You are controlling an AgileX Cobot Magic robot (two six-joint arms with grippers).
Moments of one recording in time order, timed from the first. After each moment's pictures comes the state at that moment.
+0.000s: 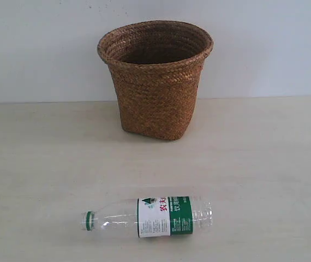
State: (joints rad) left arm -0.10 0.00 0.00 0.00 0.13 0.03; right arm 0.00 0.00 0.00 0.06 0.19 -0.04
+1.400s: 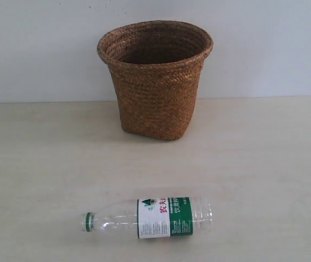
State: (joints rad) left arm -0.10 0.85 -0.72 0.16 0.24 -0.18; right arm 0.00 0.75 -0.62 -0.04 0.08 0.12
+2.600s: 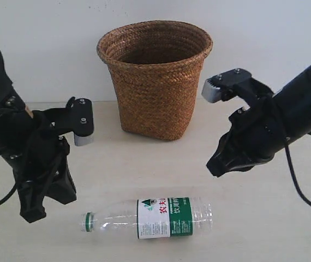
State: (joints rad) left arm -0.44 1.62 -1.07 -0.26 0.95 1.06; right arm 0.37 1.54 -0.98 0.62 0.74 -0.83
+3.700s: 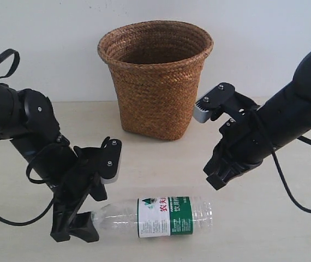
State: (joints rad) left arm -0.44 1.90 -1.07 -0.43 0.75 1.47; right arm 0.38 1.63 -0.98 0.62 0.62 -1.02
